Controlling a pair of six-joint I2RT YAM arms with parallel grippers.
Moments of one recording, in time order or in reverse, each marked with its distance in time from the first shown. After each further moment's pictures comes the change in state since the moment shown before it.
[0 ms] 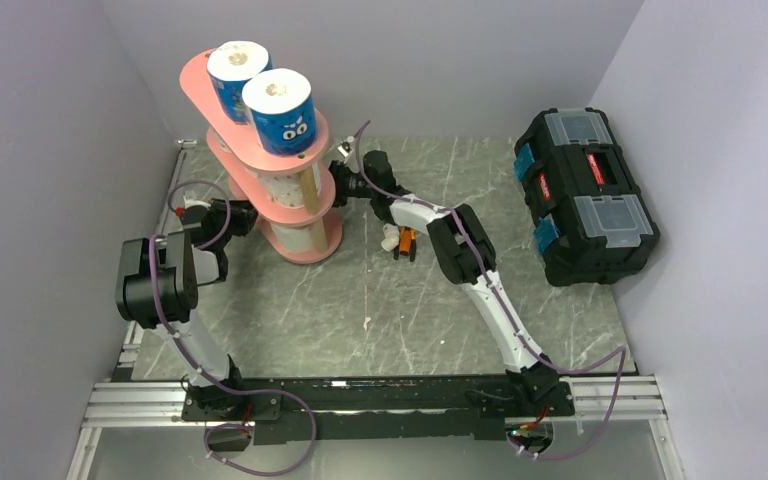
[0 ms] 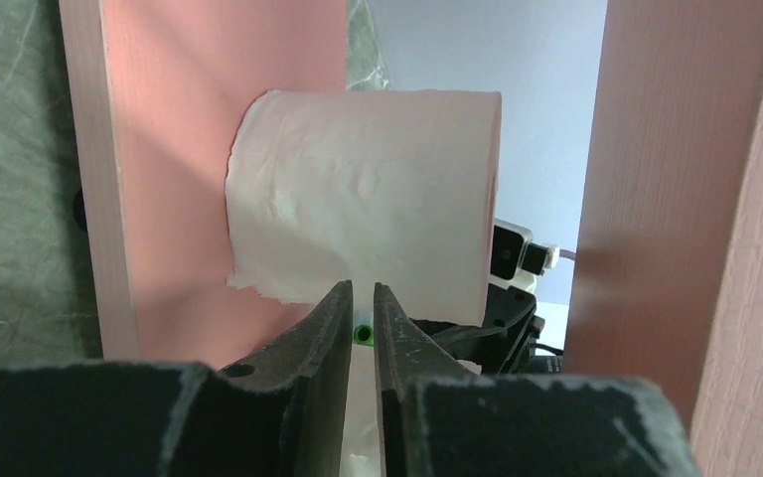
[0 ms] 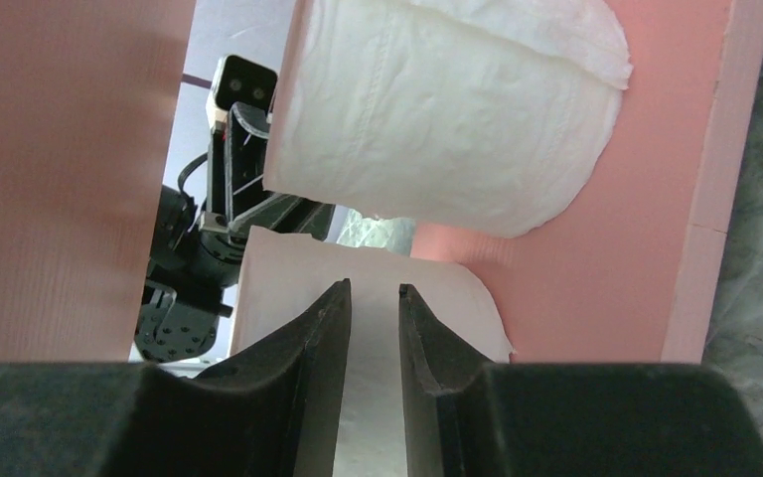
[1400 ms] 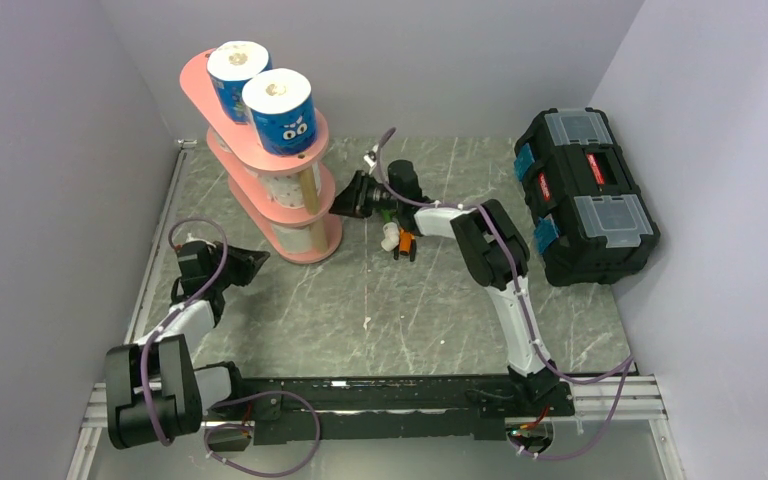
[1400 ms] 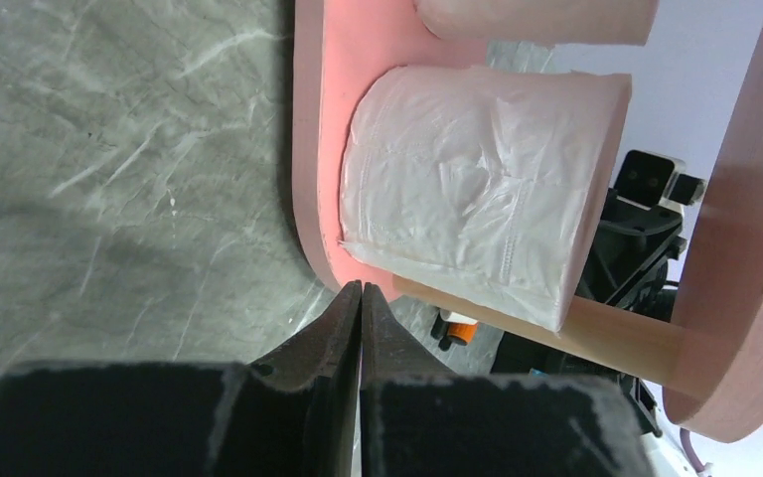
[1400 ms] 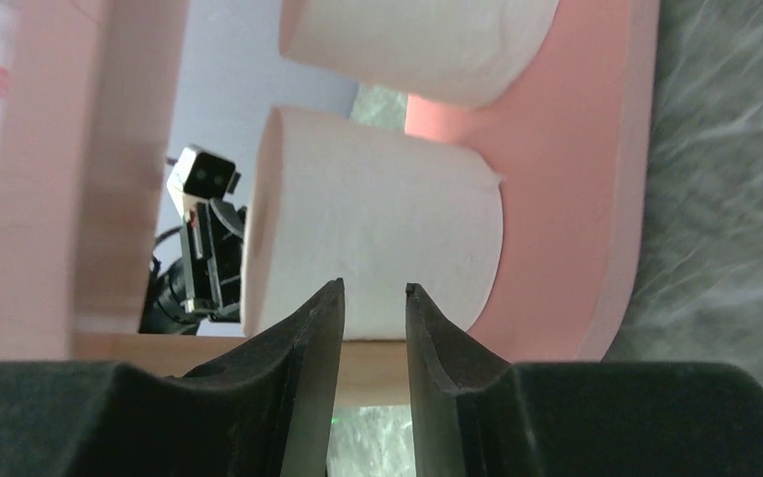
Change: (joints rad) left arm -0.001 -0.653 -0.302 -0.649 -0.018 0.225; right arm -0.052 -0.339 -0.518 0.097 0.057 -0.086
